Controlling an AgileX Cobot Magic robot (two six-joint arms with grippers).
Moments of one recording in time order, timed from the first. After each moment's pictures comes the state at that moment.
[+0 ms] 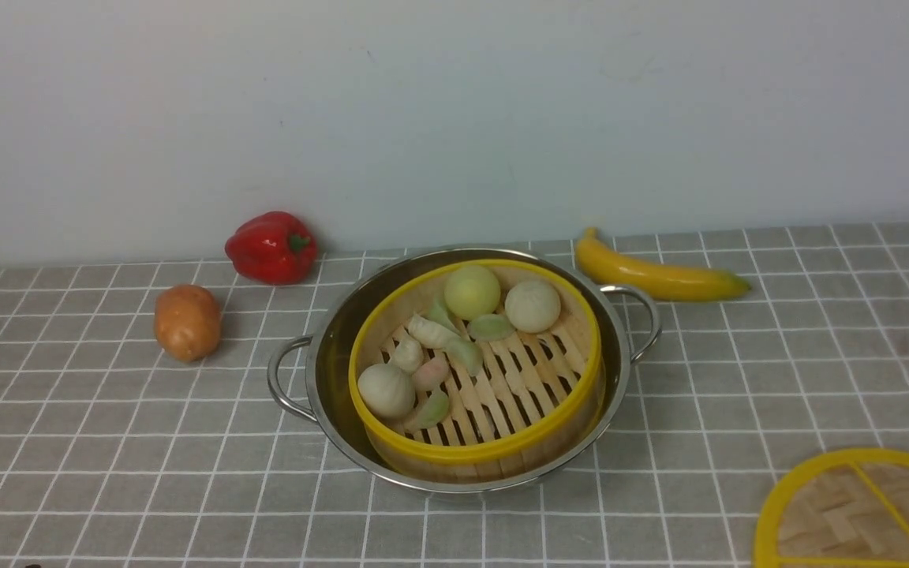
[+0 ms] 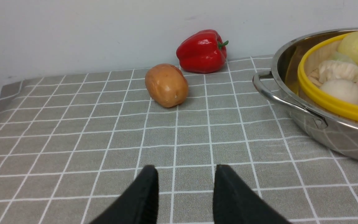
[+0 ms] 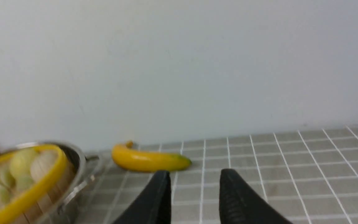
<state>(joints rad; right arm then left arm) 0.05 0.01 -0.05 -0.09 0.16 0.38 -0.01 0.00 0.01 0.06 0.33 0.01</state>
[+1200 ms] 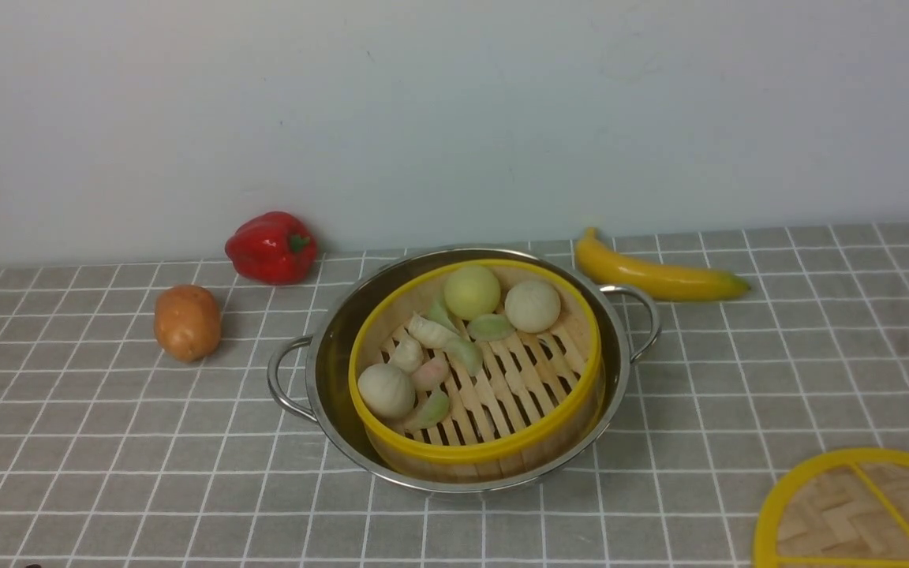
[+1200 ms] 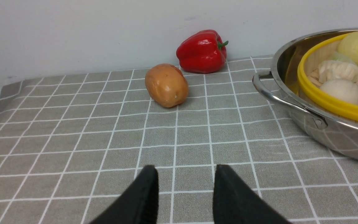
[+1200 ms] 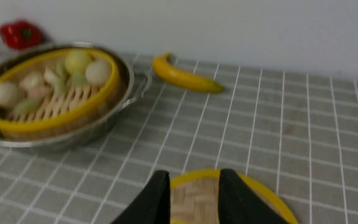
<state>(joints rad) 0.05 0.38 -0.70 0.21 1.05 -0.13 -0.01 0.00 0.01 0.06 0.33 0.01</state>
